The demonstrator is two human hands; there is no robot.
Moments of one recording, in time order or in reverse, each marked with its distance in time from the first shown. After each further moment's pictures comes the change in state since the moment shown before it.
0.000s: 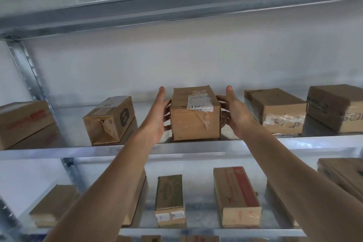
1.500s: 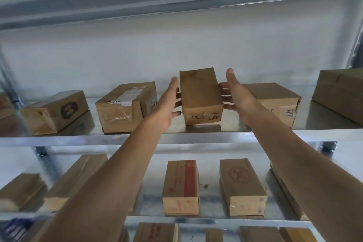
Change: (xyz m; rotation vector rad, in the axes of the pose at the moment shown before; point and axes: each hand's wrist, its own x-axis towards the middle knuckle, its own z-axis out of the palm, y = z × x) left_hand -0.002 0.018 0.252 -0.018 0.062 -0.012; right_hand -0.011 -0.058 -0.222 -0.250 0.023 0.002
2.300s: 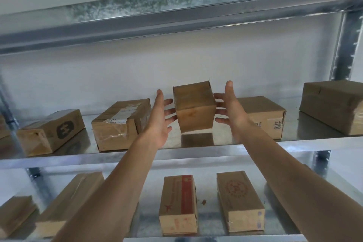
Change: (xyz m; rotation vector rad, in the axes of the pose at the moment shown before) left_hand -0.006 0.004 0.001 -0.150 0.038 0.027; right_hand -0.015 -0.001 -0.008 0.171 0.031 -0.056
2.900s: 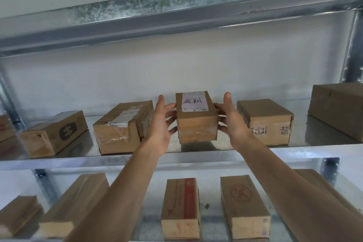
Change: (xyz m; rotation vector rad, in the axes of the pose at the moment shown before) left_hand -0.004 -0.008 -0.002 -0.073 -0.021 0.089; right_hand 0.012 0.025 0.008 0.087 -0.043 -0.017
